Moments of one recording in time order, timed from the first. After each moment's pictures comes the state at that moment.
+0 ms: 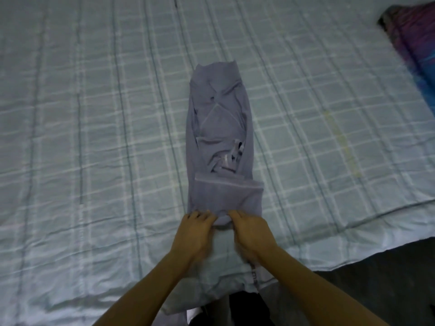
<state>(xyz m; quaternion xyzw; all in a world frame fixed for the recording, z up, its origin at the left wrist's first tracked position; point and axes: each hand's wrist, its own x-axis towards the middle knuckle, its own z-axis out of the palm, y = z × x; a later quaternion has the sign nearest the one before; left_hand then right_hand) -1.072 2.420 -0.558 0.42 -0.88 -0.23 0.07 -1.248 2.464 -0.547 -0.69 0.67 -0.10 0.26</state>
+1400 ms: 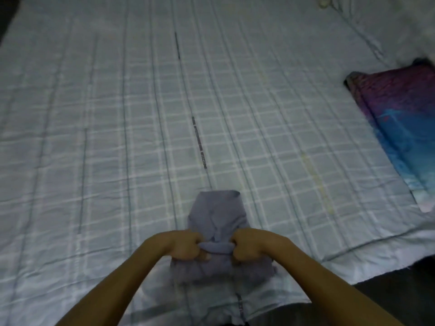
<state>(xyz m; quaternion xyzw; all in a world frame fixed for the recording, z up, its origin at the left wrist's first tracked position) -1.080 2.335 -0.443 0.32 -0.75 -0.51 -0.27 -1.267 2.391 -0.404 -0.62 0.59 0.25 0.46</state>
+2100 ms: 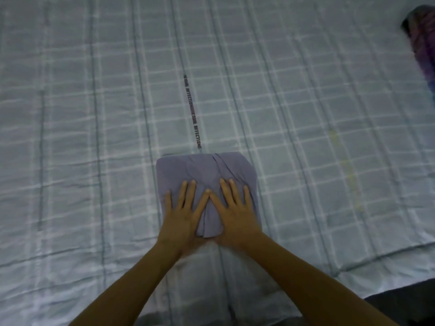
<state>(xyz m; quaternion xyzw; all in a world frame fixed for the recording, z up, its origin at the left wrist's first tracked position) -1.116 2.328 -0.581 0.43 -0.89 -0.15 -0.03 -1.293 2.364 -0.585 -0.77 0.63 -0.01 0.14</state>
